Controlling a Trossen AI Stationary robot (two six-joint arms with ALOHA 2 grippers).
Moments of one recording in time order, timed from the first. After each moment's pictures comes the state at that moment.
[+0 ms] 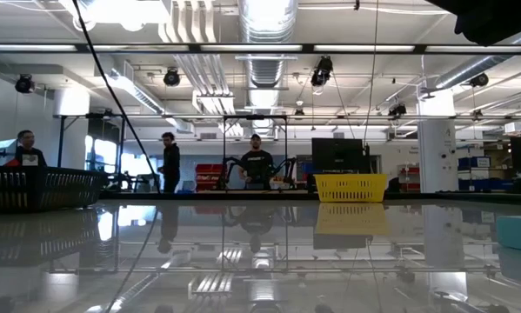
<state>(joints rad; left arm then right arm) -0.42 1.62 0.96 0.86 -0.61 0.38 0.30 1.53 0.63 1.27 0.08 -0.39</state>
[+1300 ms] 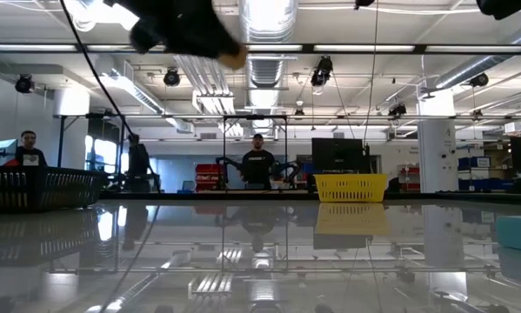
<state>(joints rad) -0.41 1.49 0.96 0.02 -0.98 -0.36 0.30 1.31 0.63 0.94 0.34 -0.35</state>
